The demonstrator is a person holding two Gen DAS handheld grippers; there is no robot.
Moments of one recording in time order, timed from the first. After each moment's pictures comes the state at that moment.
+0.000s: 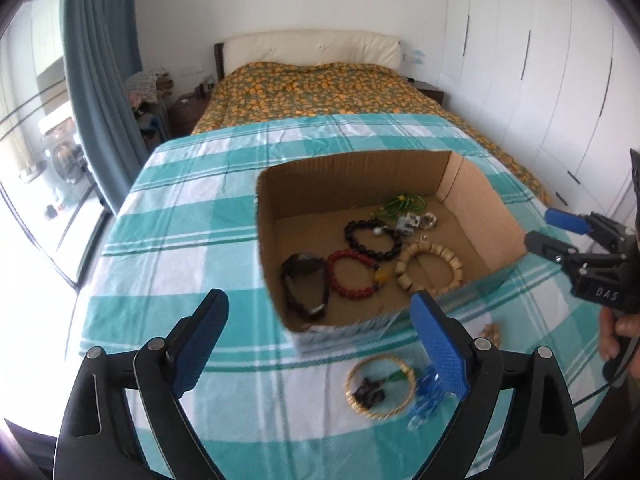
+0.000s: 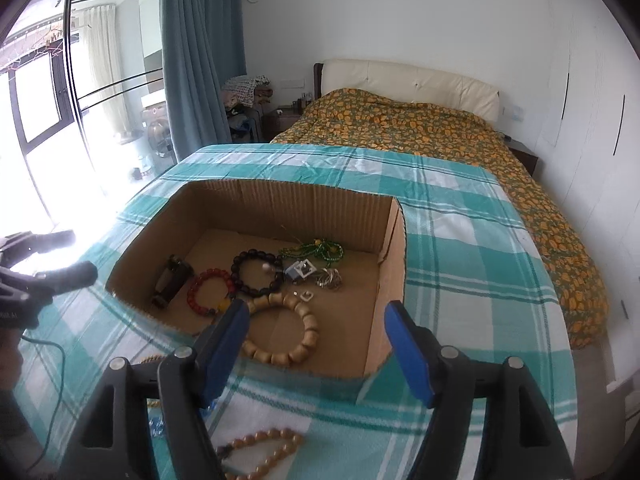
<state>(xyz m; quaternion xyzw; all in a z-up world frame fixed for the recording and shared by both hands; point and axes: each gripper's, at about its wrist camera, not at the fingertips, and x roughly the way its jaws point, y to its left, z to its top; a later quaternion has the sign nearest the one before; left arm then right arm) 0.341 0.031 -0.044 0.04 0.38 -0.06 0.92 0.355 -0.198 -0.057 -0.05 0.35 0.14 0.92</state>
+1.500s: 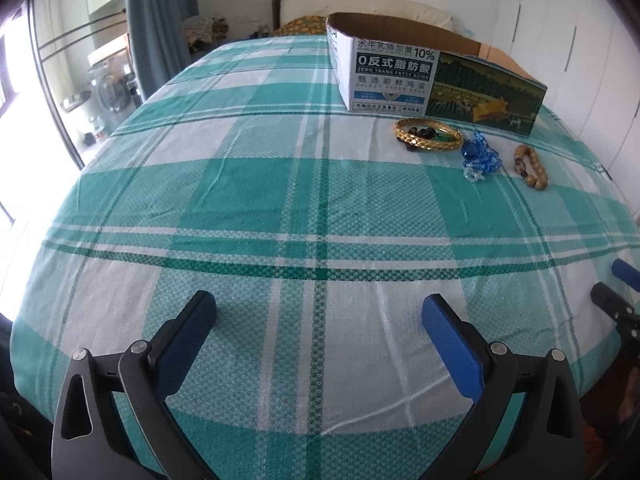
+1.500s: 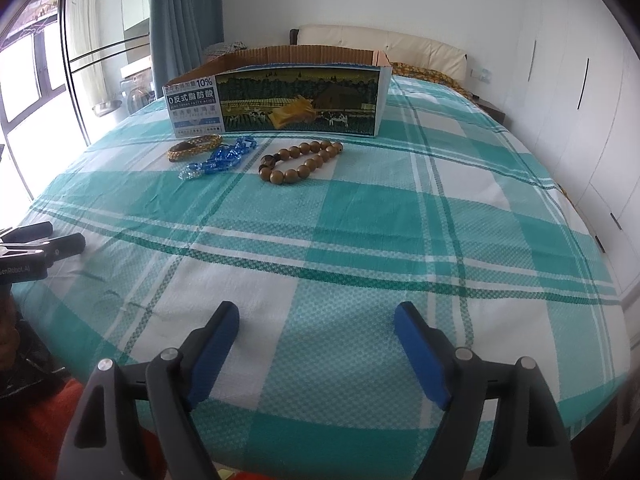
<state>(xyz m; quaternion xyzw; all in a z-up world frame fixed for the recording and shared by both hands) 0.182 0.052 -0.181 -0.02 0.43 0.02 0.90 0.161 -0.194 -0.176 -0.05 0.40 0.08 0.91</state>
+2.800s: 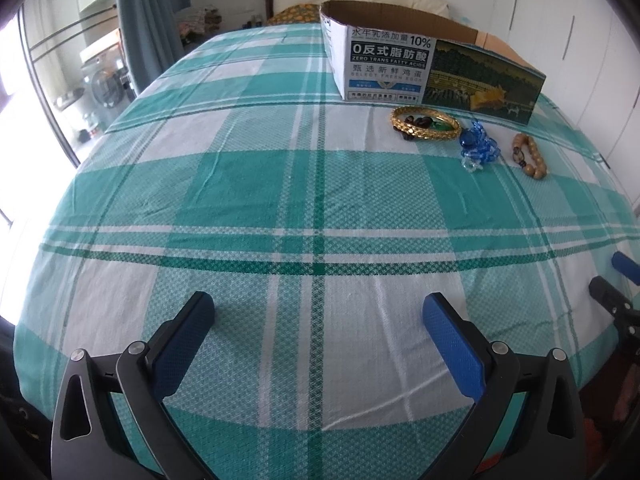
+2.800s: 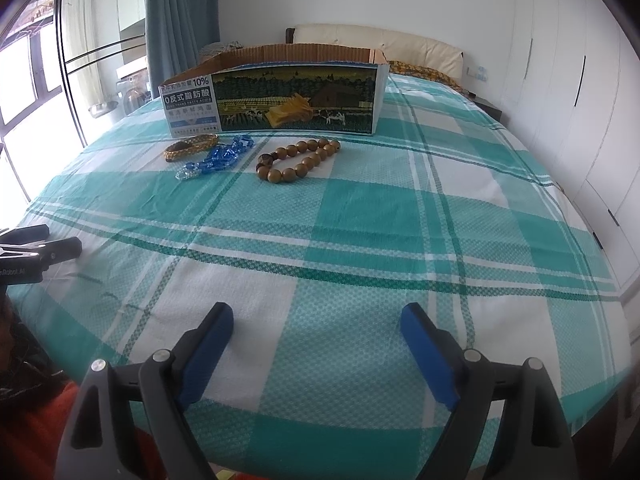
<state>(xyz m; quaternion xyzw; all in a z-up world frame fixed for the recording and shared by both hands) 0.187 0.050 -0.181 -0.01 0.46 0.01 0.89 0.165 -0.192 -0.177 -0.05 0.41 0.08 0.91</state>
